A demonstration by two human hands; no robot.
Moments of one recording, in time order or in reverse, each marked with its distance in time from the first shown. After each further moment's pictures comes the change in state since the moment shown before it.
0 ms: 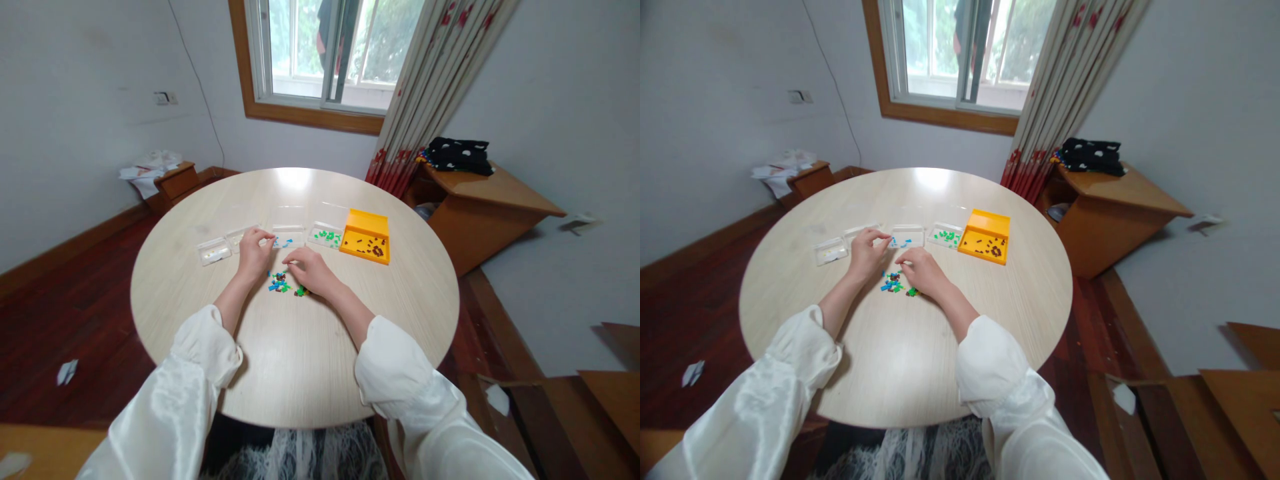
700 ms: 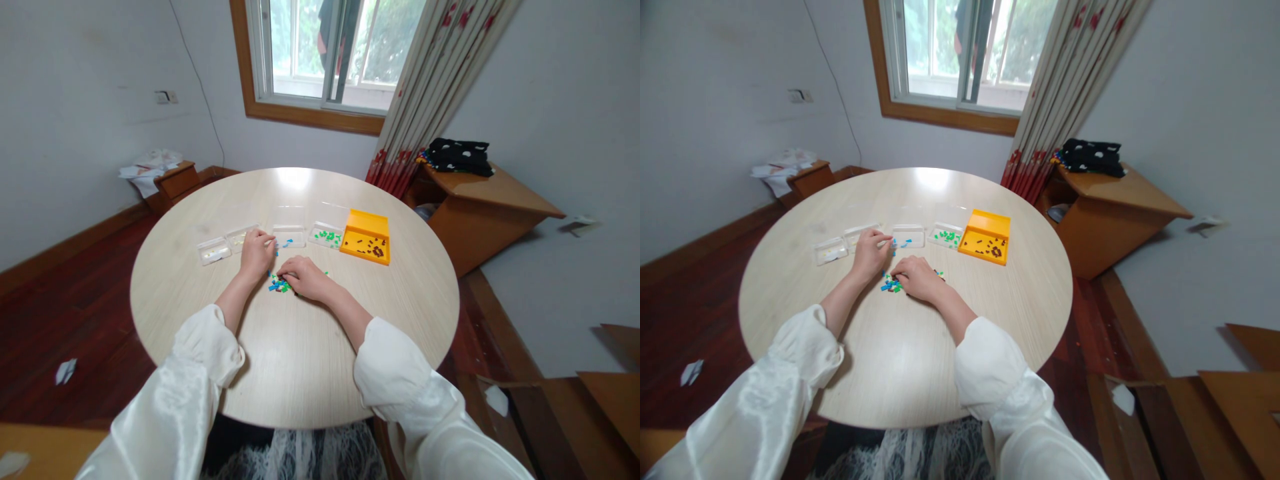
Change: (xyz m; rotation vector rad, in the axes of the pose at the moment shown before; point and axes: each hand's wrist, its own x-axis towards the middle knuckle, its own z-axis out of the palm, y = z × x) left_hand -0.003 -0.010 0.008 0.170 -0.079 0.043; right_hand -0.002 -0.007 0.004 -0.126 -0.284 -0.027
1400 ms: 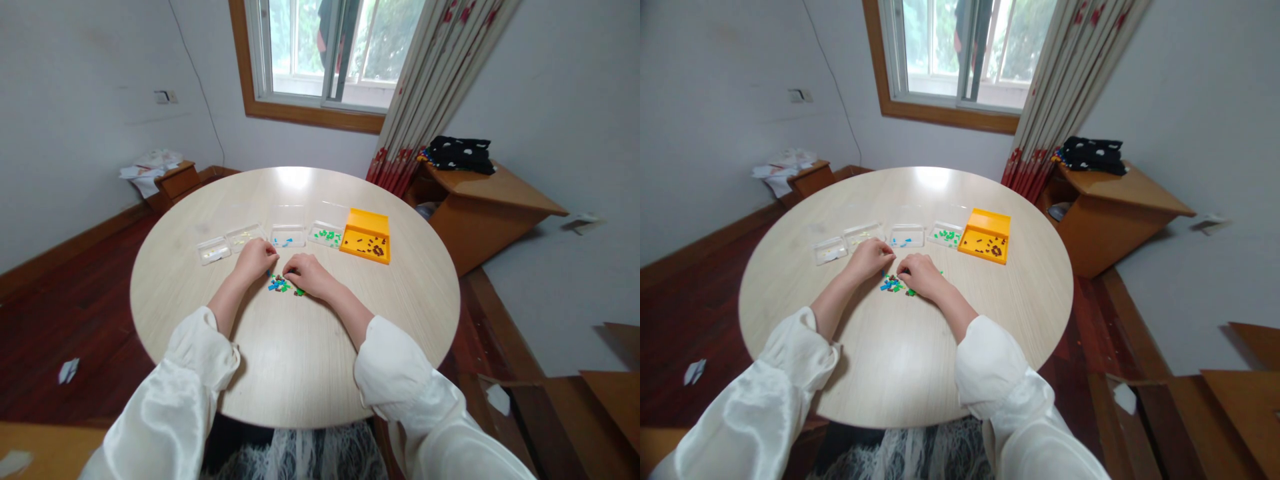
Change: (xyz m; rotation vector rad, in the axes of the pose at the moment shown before) left_hand -0.001 0.000 -0.017 0.098 -0.332 0.018; right_hand 0.001 0.002 -0.003 -0.007 0.028 0.128
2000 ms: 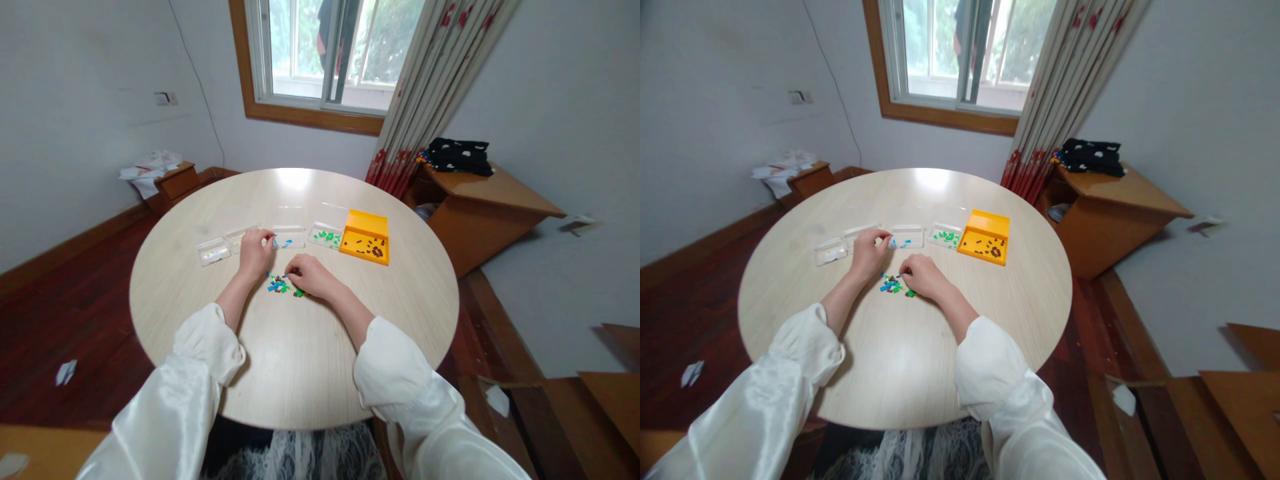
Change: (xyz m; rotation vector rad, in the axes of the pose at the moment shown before) left_hand 0.008 0.004 0.009 -0.077 0.324 -0.009; right_hand -0.001 0.003 -0.002 -0.003 0.030 0.020
